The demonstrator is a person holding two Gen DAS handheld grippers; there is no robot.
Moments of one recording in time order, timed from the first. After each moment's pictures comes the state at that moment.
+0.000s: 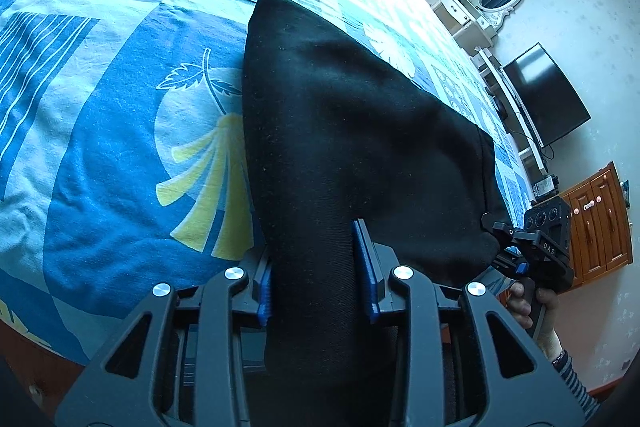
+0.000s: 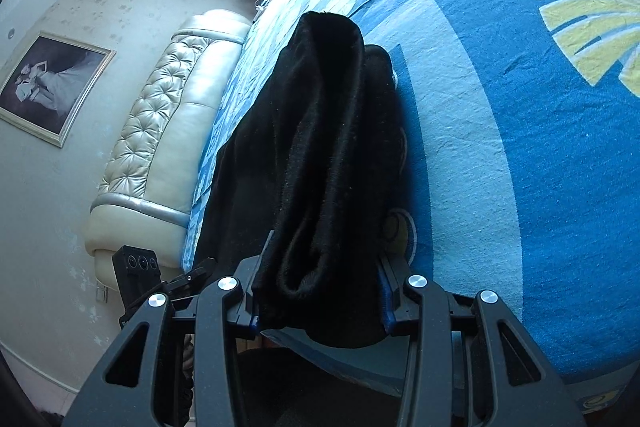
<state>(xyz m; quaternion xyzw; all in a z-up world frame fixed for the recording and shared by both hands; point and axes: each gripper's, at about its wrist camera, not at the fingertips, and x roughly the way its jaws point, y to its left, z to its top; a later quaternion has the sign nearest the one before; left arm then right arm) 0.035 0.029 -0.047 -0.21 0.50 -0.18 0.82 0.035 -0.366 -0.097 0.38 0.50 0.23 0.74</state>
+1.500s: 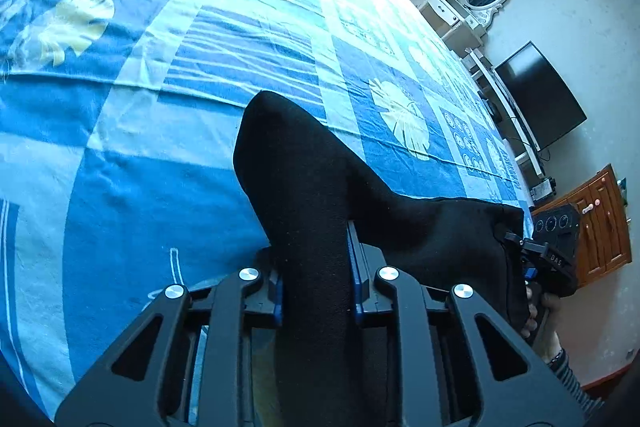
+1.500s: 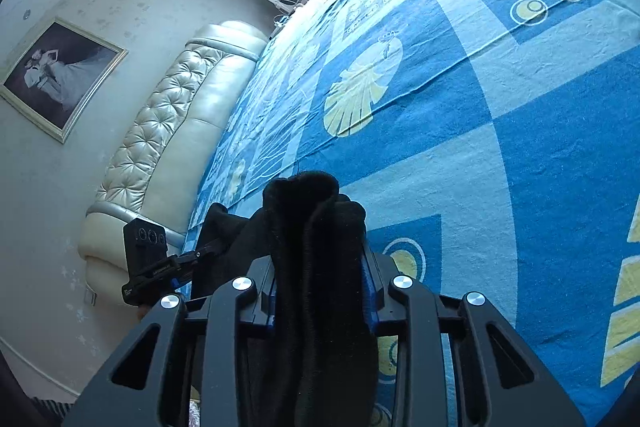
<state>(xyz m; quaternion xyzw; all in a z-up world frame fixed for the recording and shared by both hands) 0.184 0.039 -0.039 -0.18 0.49 -0.21 0.83 0.143 -0.364 -0.078 0.35 0.46 0.25 0.78</state>
